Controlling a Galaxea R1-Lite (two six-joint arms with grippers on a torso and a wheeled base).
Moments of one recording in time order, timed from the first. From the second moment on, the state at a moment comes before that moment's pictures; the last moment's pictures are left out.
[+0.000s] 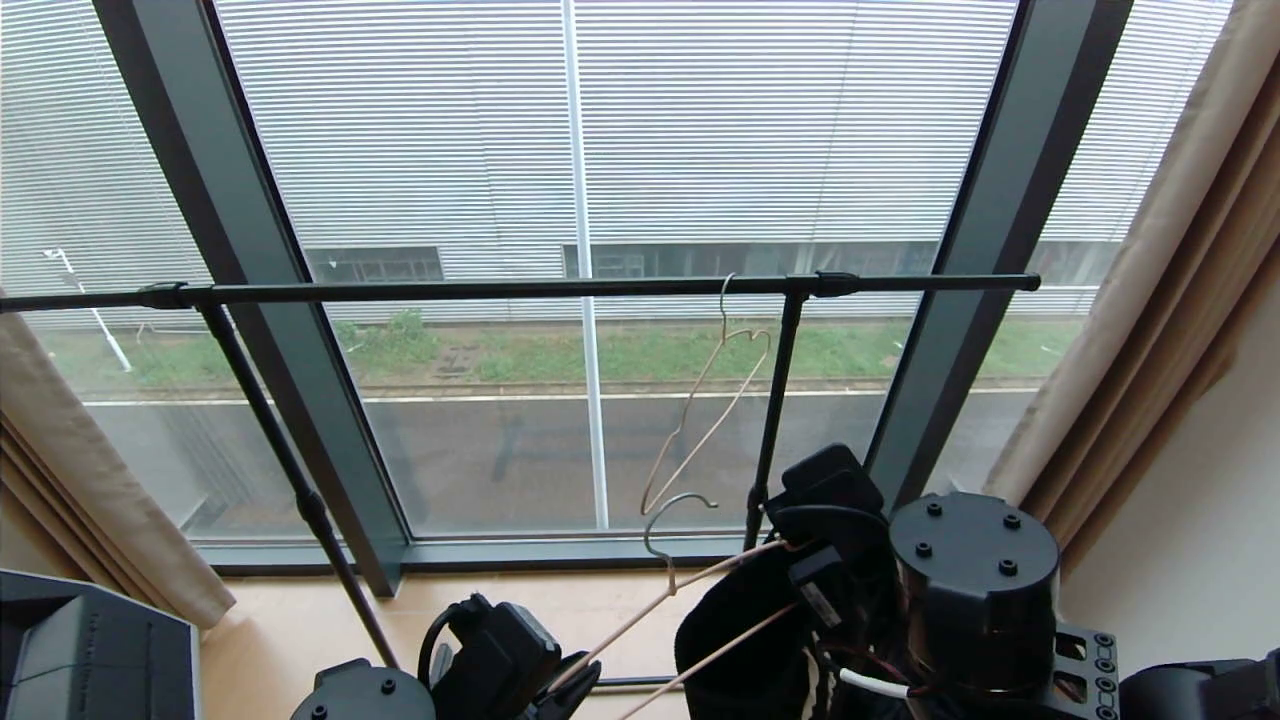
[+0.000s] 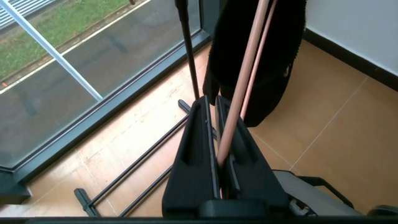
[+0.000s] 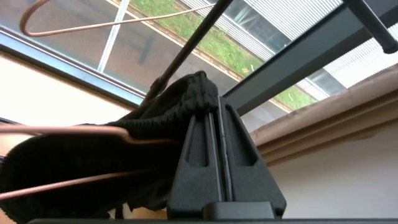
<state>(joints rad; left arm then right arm) -0.89 2.00 -0.05 -1.57 0.18 0.04 0.91 1.81 -0.54 -0.90 -0.91 -0.28</state>
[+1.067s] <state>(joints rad) -0.86 2.00 -0.06 -1.57 0.18 0.03 1.15 1.86 -0.66 -0.91 -0.91 -0.15</state>
